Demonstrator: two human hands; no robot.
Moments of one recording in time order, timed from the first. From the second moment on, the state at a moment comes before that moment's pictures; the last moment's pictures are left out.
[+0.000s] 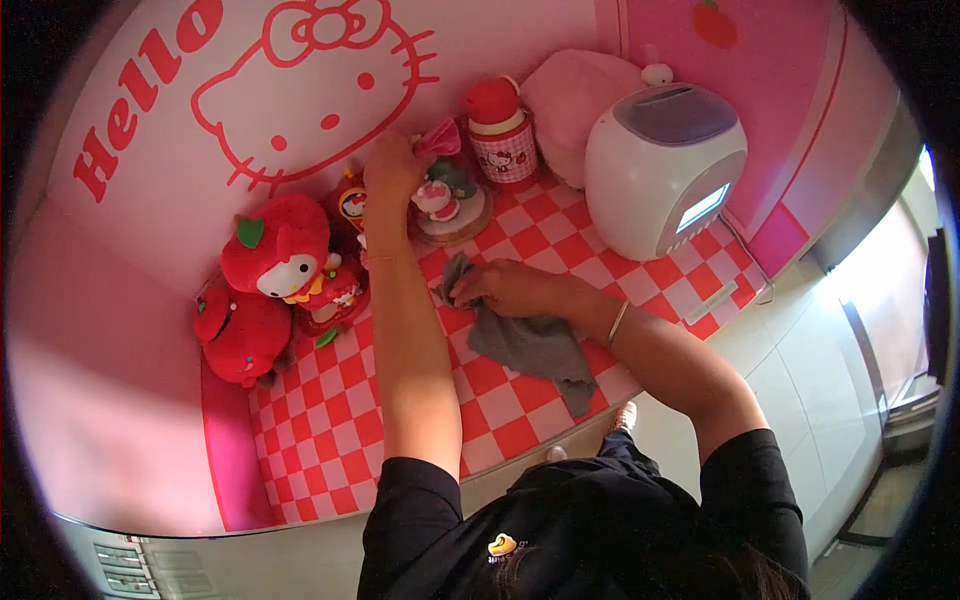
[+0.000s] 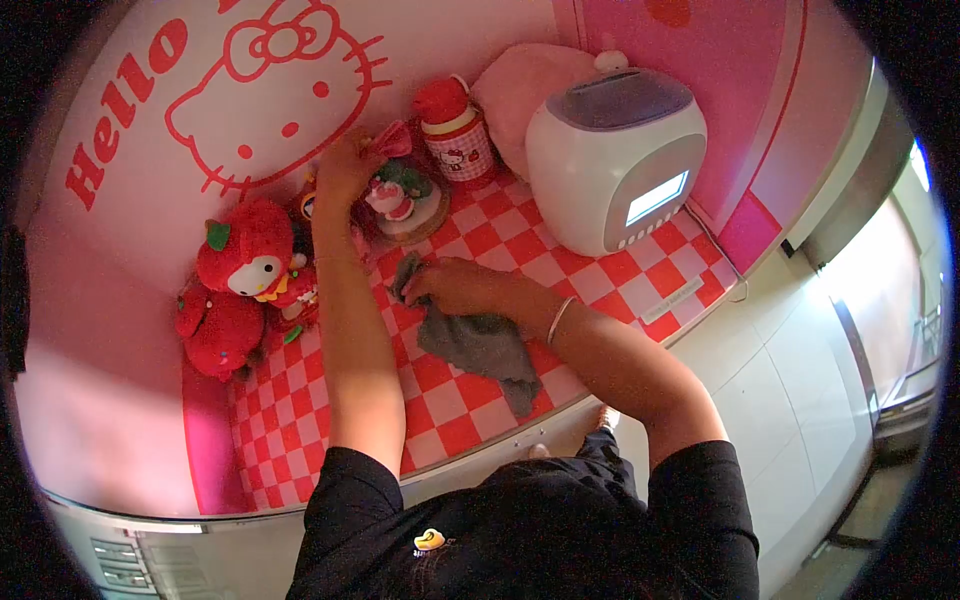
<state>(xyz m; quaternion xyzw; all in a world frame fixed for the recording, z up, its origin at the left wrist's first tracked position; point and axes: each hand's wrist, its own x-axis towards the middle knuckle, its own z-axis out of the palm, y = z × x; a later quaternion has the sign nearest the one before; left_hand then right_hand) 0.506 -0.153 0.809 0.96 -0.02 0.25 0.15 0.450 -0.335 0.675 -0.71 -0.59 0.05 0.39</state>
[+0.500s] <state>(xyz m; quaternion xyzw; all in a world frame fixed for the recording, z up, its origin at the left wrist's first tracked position) 0.474 -0.154 0.839 0.96 0.00 0.15 0.23 0.453 -0.336 0.658 -0.73 -0.60 -0.02 0.34</state>
